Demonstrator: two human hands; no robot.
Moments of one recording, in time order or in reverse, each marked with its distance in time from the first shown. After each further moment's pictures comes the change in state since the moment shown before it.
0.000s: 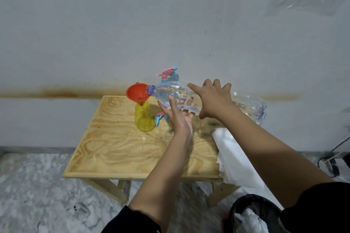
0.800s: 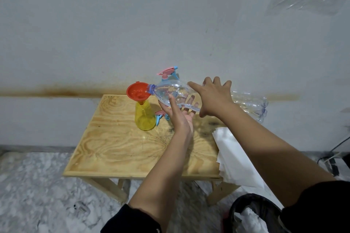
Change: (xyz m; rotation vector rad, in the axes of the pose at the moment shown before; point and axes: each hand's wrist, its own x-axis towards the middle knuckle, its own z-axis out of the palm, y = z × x) left_hand 0.009 -0.004 -0.002 -0.019 -0.013 0.000; right_hand 0.003 -0.001 -0.003 -0.042 0.003 -0.002
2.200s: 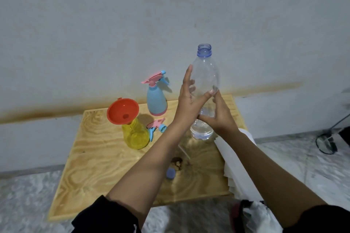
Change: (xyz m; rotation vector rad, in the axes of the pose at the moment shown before) left_hand 0.066 -0.001 0.044 1.030 -0.583 0.352; right_hand 0.040 0.030 0.119 1.154 0.283 0.231
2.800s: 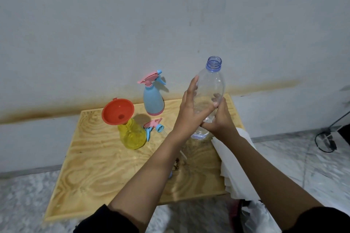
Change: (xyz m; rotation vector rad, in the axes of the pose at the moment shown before) left_hand -0.022 -0.006 0.010 0.163 -0.070 0.051; right_hand -0.014 0.015 -0.003 -0.125 0.088 -0.121
